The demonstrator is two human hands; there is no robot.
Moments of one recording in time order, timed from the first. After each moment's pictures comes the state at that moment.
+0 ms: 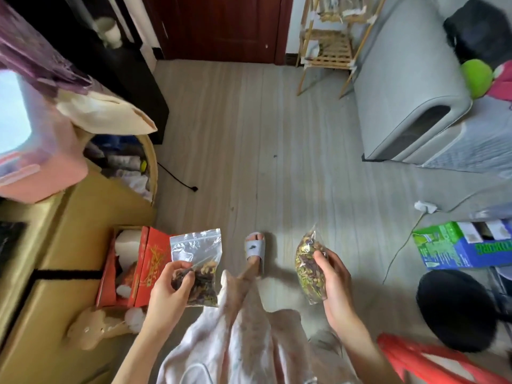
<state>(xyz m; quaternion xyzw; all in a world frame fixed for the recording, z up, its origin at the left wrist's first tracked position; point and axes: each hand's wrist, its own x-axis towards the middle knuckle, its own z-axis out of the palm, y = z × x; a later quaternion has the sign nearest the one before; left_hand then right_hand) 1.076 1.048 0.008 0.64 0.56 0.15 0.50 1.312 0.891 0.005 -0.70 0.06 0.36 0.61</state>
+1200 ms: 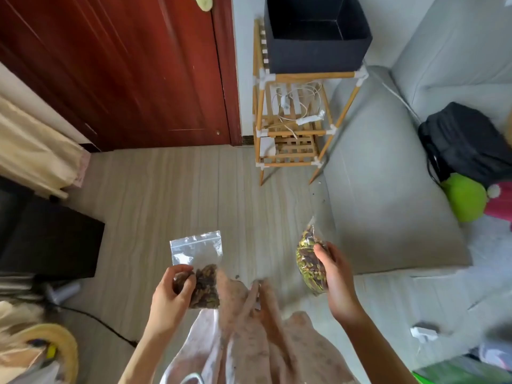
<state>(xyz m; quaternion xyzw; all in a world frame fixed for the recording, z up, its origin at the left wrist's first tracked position) 1.710 1.478 0.024 0.65 0.54 0.14 0.51 1.943 1.305 0.023 -0.71 0.04 0.33 0.62</state>
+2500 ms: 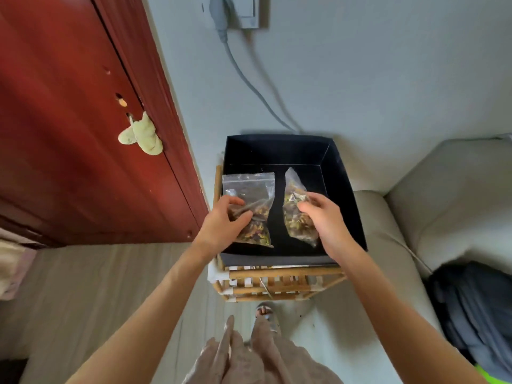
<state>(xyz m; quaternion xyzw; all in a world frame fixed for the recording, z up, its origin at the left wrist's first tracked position) 2.302 1.819 0.119 0.75 0.38 0.12 0.53 2.456 1.688 0.117 -0.75 -0.10 0.34 0.56</state>
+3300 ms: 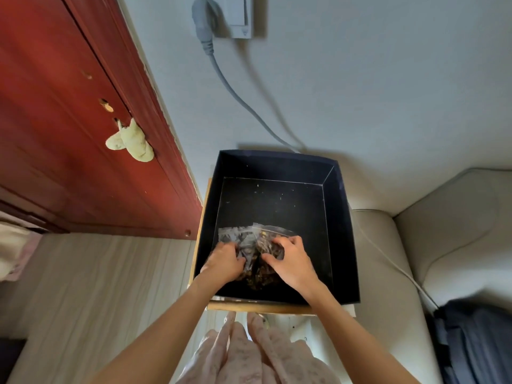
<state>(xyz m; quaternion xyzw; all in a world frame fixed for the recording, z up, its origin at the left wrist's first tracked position) 2.360 1.817 0.053 0.80 0.47 -0.15 0.34 2.481 1.708 0.046 -0.85 -0.34 0.33 0.23</state>
